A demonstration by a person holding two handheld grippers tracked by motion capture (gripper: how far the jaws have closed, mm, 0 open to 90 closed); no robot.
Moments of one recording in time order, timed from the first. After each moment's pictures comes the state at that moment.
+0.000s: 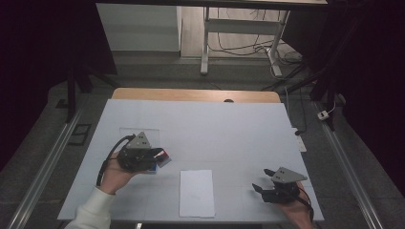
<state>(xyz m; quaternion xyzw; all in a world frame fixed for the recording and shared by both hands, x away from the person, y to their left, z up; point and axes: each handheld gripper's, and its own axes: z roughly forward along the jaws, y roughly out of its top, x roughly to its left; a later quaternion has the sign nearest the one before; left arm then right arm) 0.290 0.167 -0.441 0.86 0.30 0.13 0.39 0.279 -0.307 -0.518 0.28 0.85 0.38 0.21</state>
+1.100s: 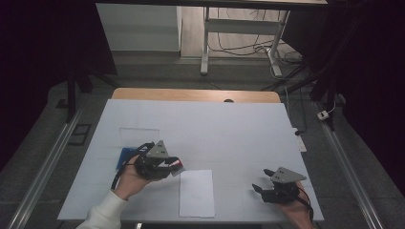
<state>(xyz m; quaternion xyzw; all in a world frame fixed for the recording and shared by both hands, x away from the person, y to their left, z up) 0.285 0.125 -0.454 0.88 0.26 0.10 0.38 0.280 -0.306 -0.519 0.28 0.86 0.38 0.21</state>
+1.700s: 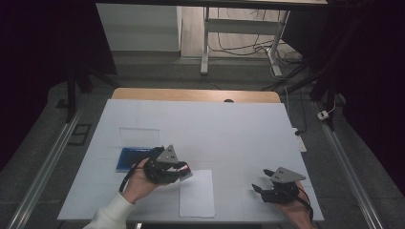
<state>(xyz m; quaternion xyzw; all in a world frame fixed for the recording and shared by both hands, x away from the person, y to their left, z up) 0.280 0.100 -0.460 0.89 0.24 0.09 0.37 0.280 -0.305 -0.520 0.28 0.86 0.37 0.21</state>
